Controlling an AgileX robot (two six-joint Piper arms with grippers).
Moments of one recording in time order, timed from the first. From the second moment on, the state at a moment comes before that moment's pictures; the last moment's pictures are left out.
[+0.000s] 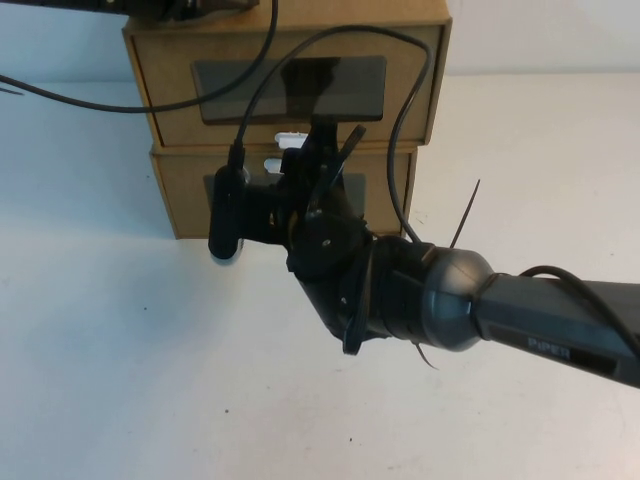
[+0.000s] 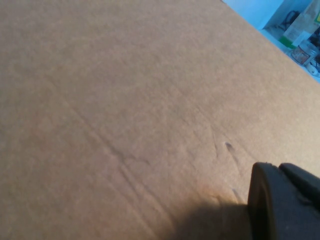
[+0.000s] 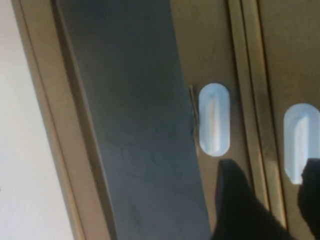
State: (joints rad) right arm 0.91 2.05 -1.54 -1.65 0.63 0.68; left arm -0.10 2.06 -2.11 -1.05 1.09 0.74
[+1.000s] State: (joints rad) right arm 0.85 2.12 -1.68 -1.66 0.52 0.70; left arm -0.09 2.06 -2.11 -1.08 1.13 0.75
